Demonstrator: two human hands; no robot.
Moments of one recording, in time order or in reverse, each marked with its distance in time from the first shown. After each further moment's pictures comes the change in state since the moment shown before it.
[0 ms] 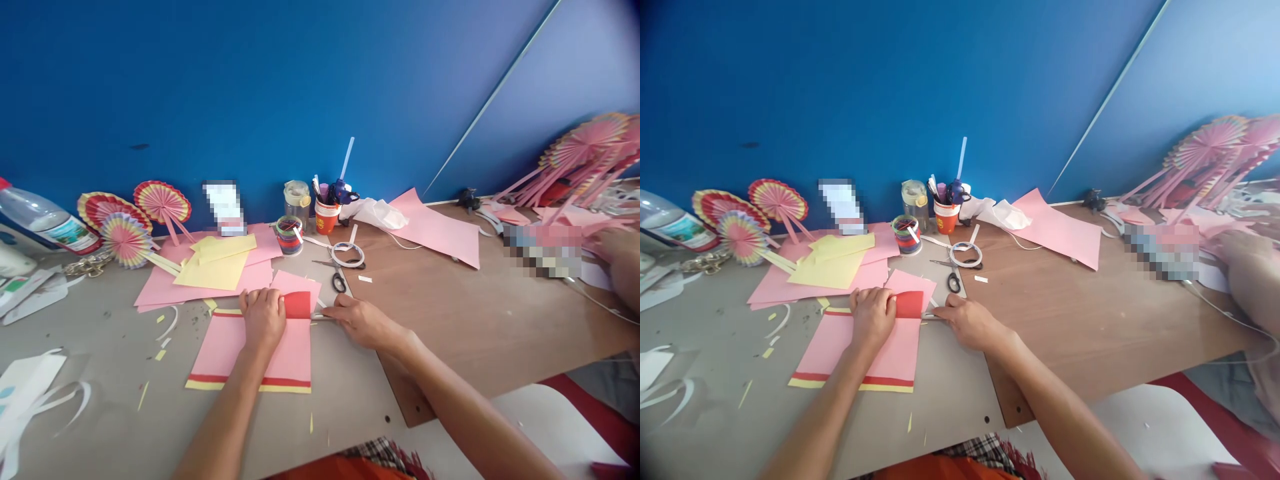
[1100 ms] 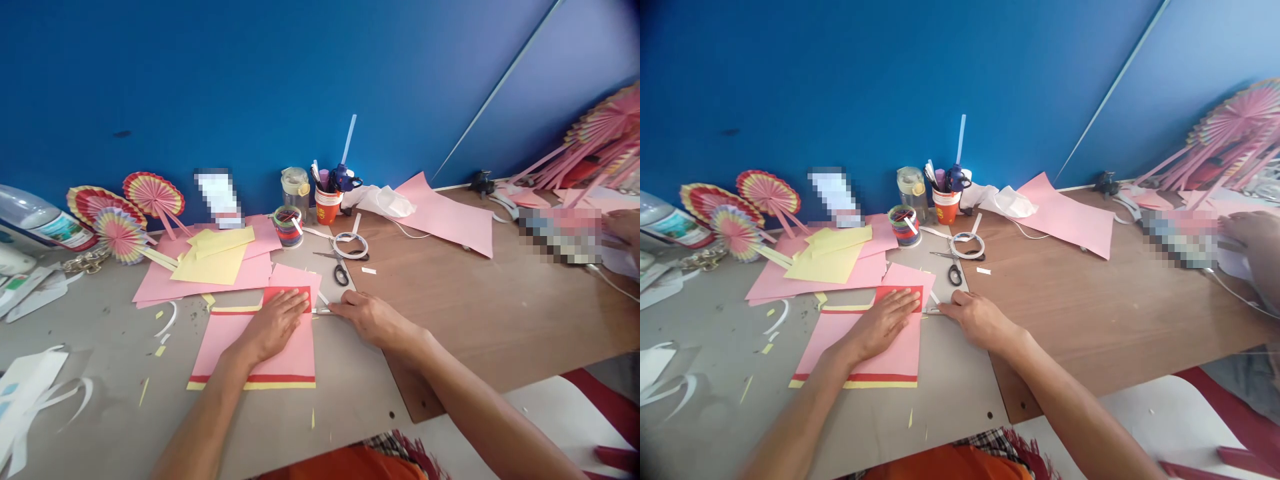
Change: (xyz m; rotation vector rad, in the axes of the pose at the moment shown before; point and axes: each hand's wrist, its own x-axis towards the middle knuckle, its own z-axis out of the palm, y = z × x) left_hand -0.006 -0.014 -0.009 -0.241 -0.508 0.499; right_hand -0.011 0.012 0.008 -0.097 0.064 -0.082
